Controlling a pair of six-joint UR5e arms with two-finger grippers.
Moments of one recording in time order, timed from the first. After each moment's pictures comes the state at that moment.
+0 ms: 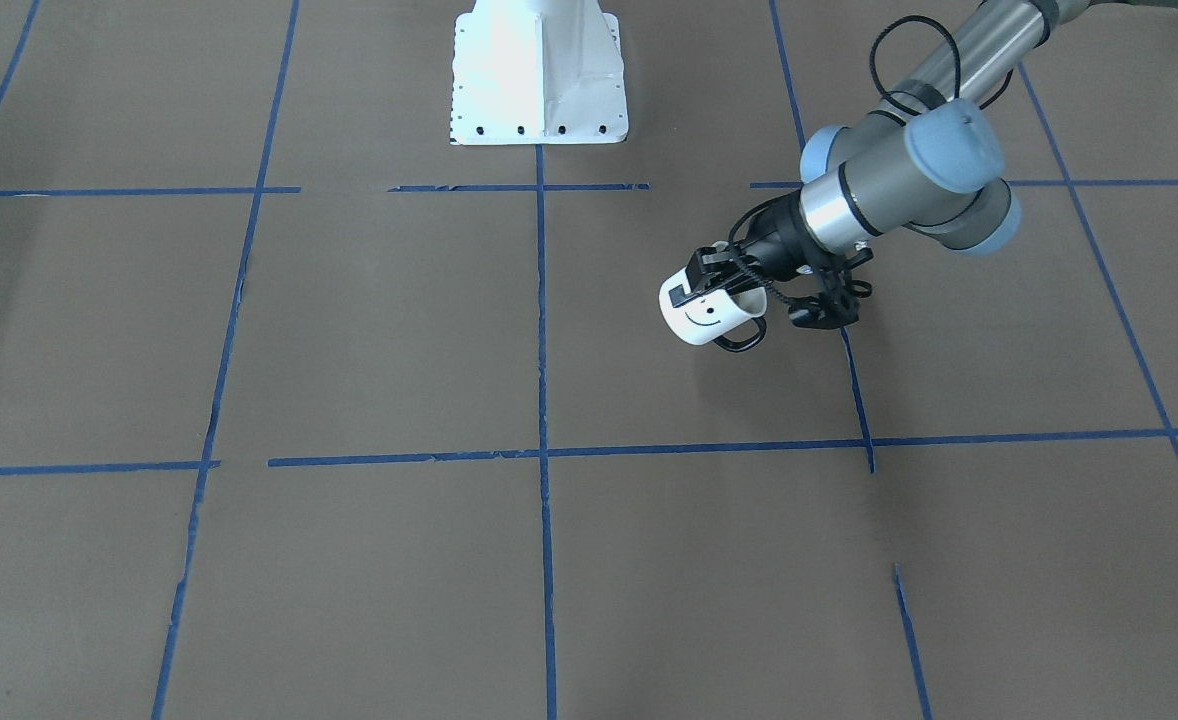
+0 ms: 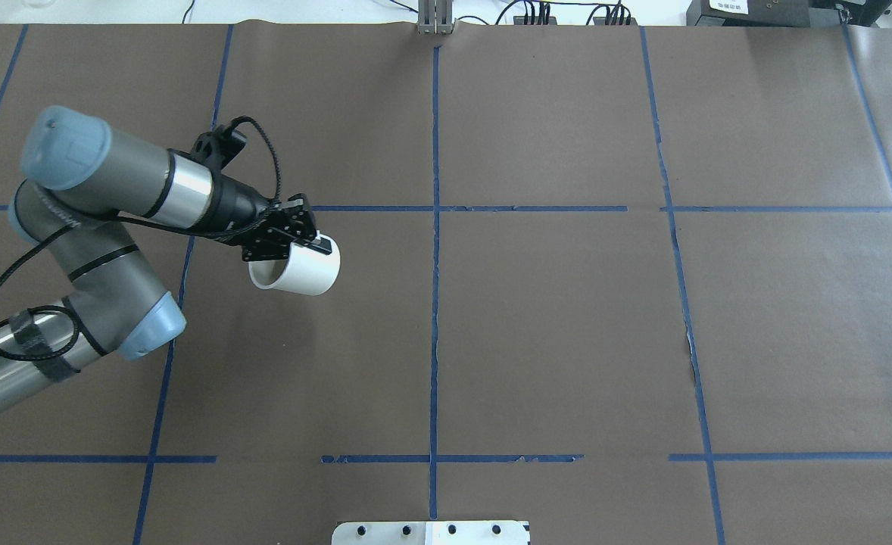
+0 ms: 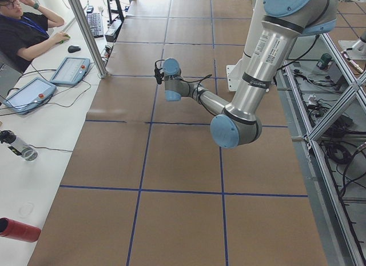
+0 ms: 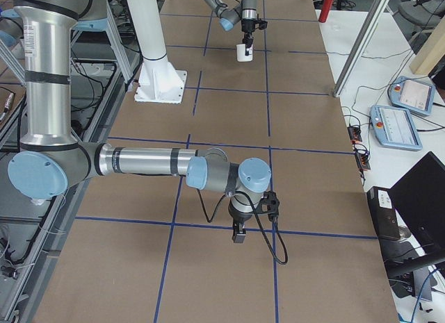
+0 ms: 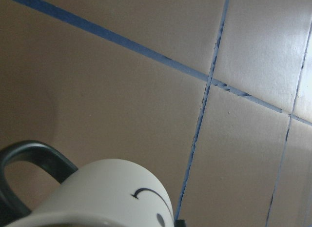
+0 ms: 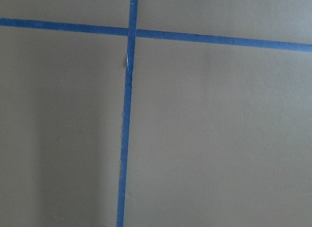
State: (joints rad) left arm -0.73 -2.08 -1.52 -2.51 -2.25 -1.73; right arm 1.57 -1.63 1.65 -1.72 2.28 -0.15
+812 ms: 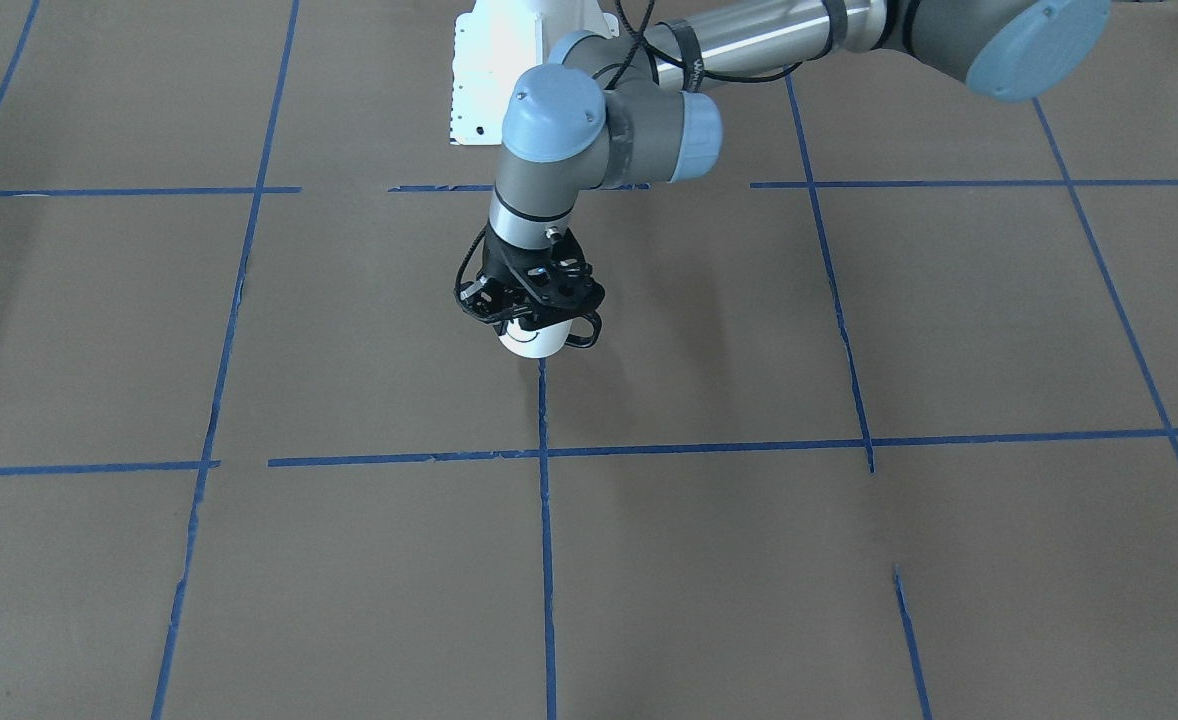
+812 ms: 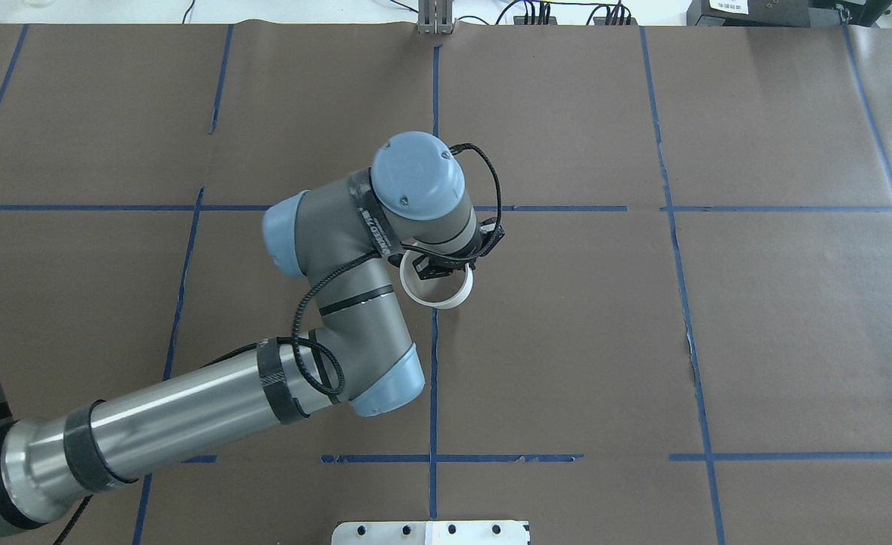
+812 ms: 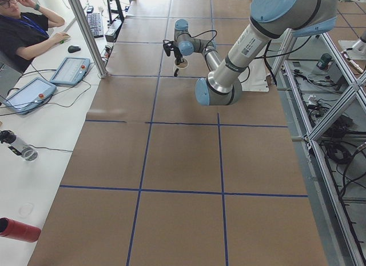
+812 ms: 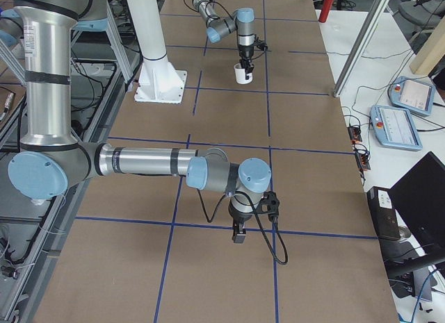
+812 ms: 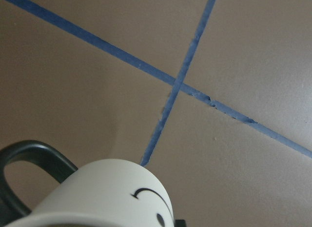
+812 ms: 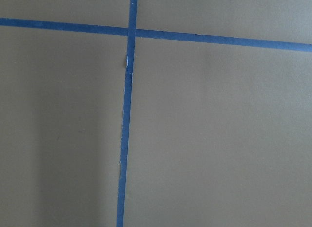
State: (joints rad) left arm -0.49 -2.53 -1.33 -1.79 -1.84 -1.72; right arm 1.57 -1.63 1.65 -1.72 2.28 -0.15
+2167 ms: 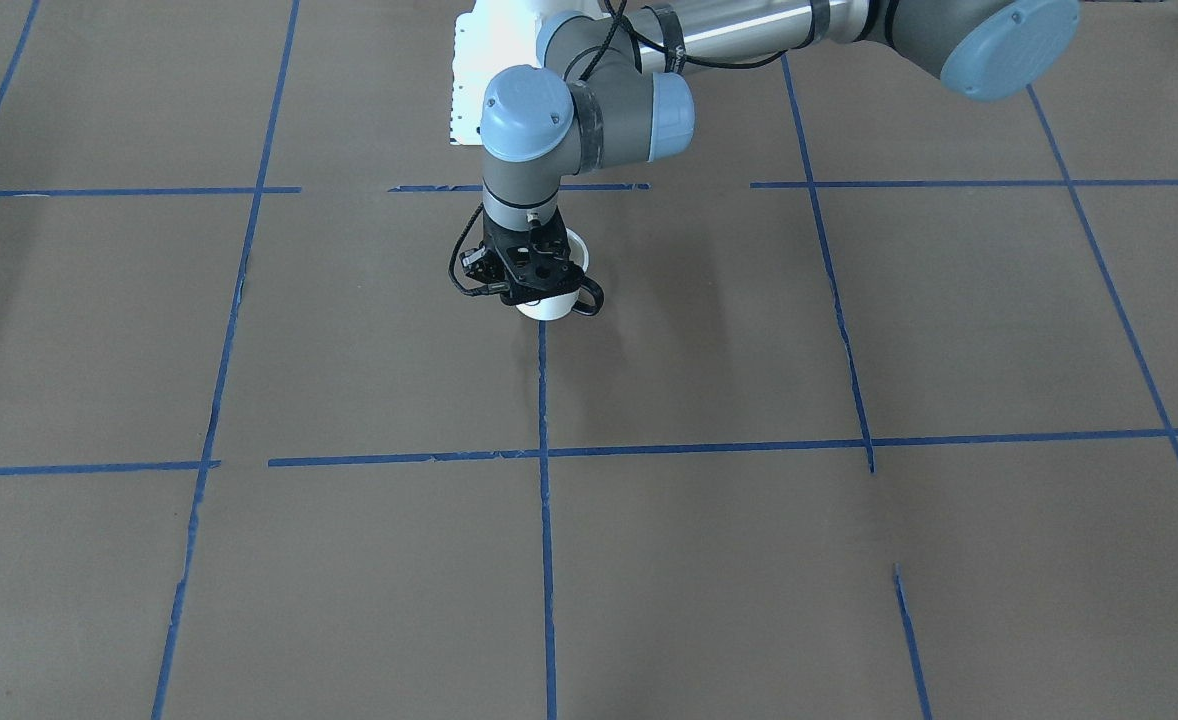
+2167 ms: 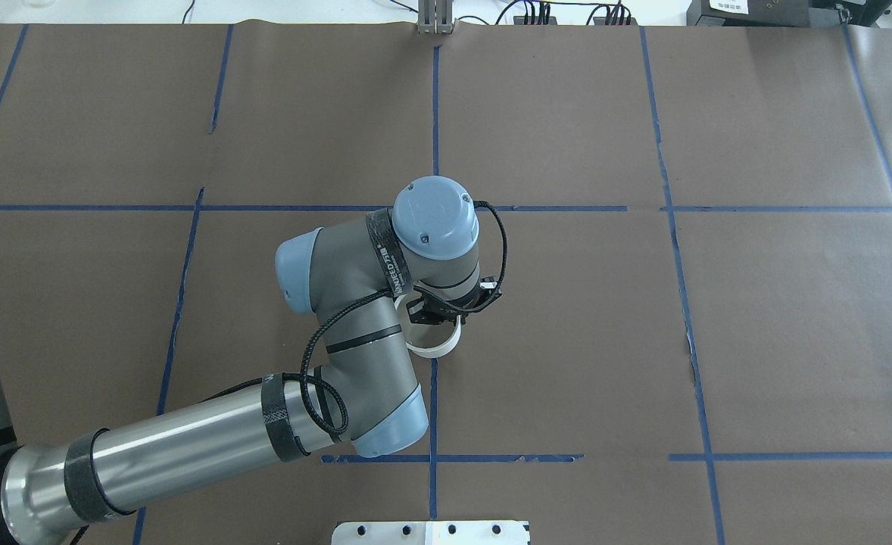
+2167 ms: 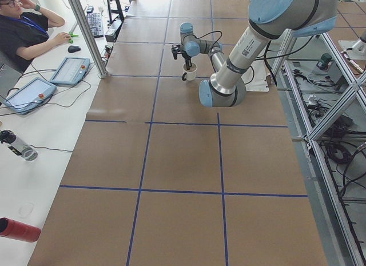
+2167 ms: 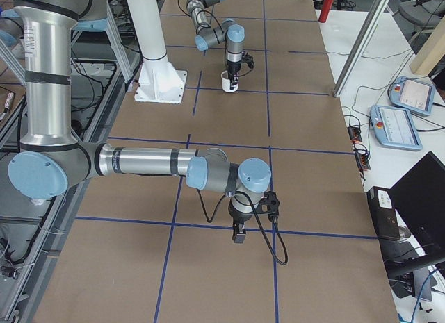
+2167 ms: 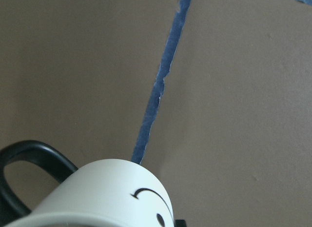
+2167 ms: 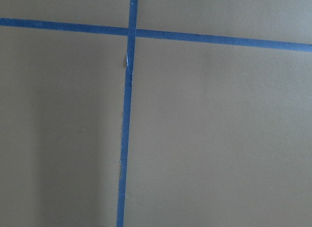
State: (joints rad) left arm -0.44 -2.49 -1.38 -1.68 -1.93 -1.56; right arm 1.57 -1.63 1.65 -1.72 2.28 -0.15
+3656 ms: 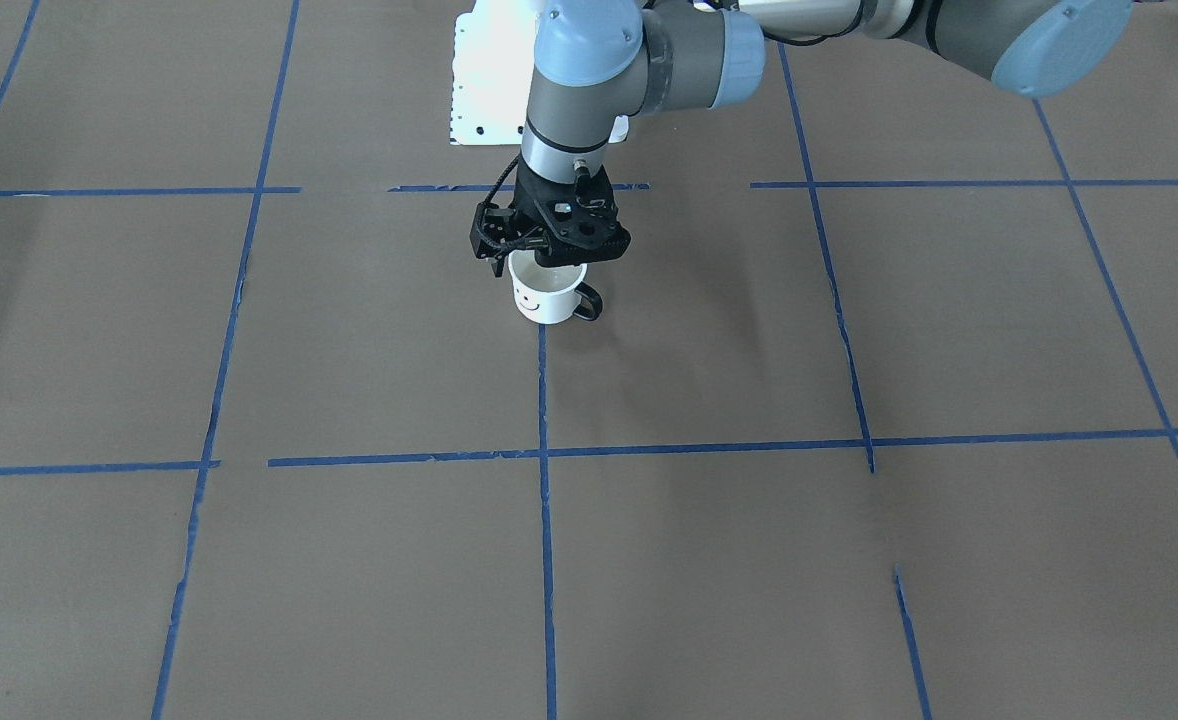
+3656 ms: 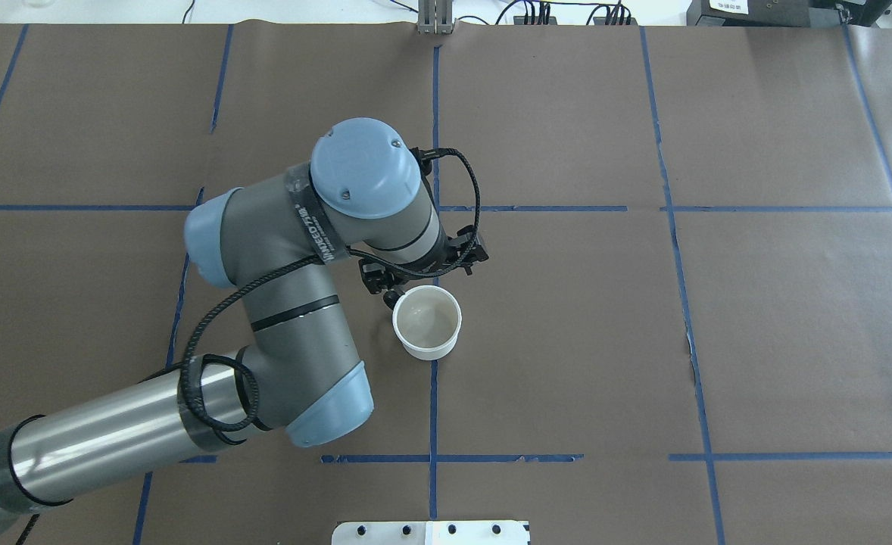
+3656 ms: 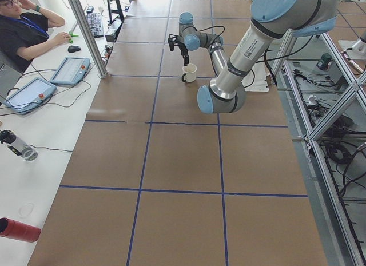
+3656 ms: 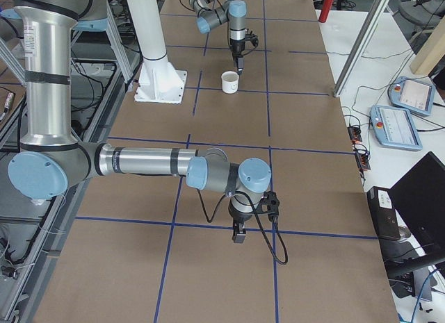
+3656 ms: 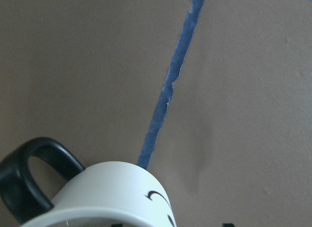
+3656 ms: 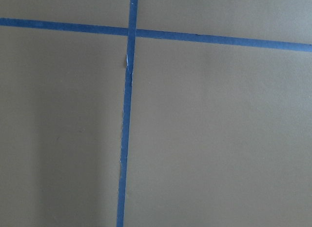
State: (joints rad) left arm -0.53 -2.38 -1.67 -1.60 -1.92 -1.48; right arm 1.57 -1.63 1.65 -1.72 2.28 -0.15
